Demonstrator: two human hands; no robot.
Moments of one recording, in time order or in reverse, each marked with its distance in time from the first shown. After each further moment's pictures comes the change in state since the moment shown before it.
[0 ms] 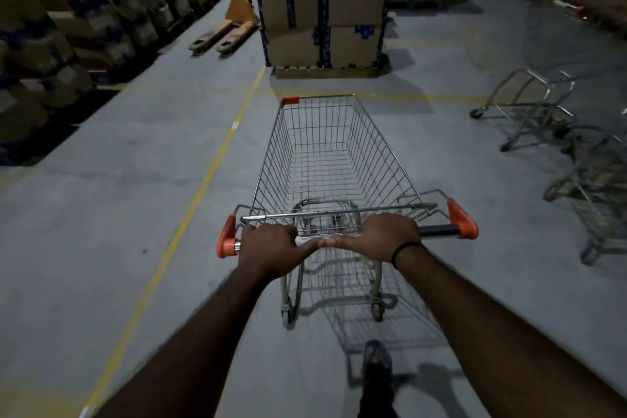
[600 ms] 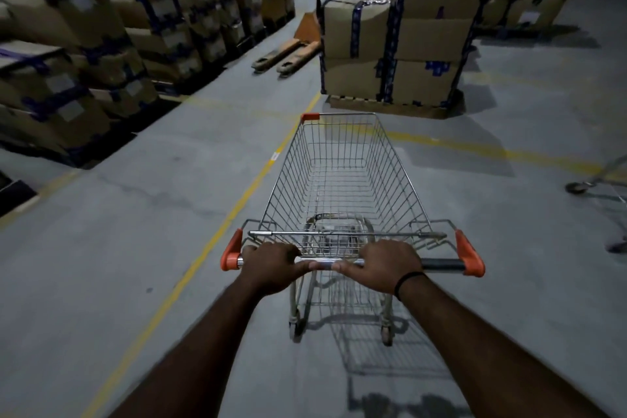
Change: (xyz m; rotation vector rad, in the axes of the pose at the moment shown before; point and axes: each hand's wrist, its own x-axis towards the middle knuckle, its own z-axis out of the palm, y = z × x) left_hand 0.364 -0.053 -0.005 -0.172 -0.191 -0.247; right_hand 0.393 0.081 -0.069 -0.102 0.068 -0.382
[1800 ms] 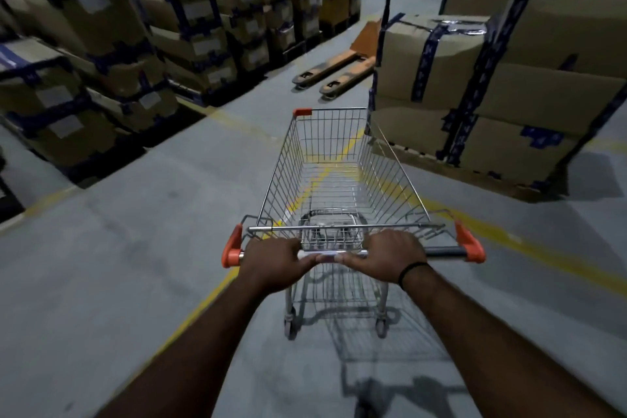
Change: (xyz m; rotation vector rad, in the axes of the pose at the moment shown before) left_hand 0.695 -0.070 -0.151 0.098 0.164 -0.140; right_hand 0.735 0.266 -0.083 -0.014 0.067 -0.220
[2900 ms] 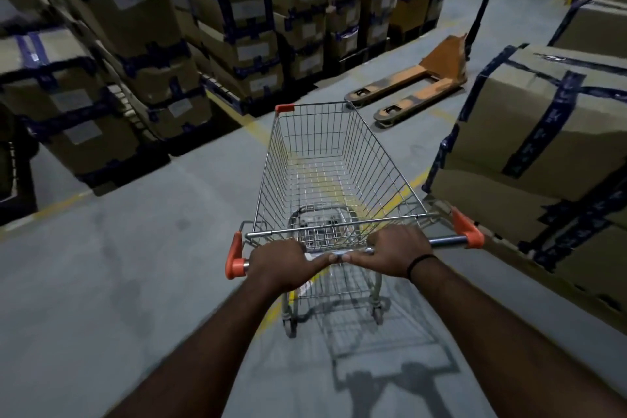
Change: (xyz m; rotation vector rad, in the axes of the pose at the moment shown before) left_hand 0.475 -0.188 -0.019 -0.145 -0.161 -0.350; right_hand 0.568 0.096 -0.029 -0.069 0.011 -0.294
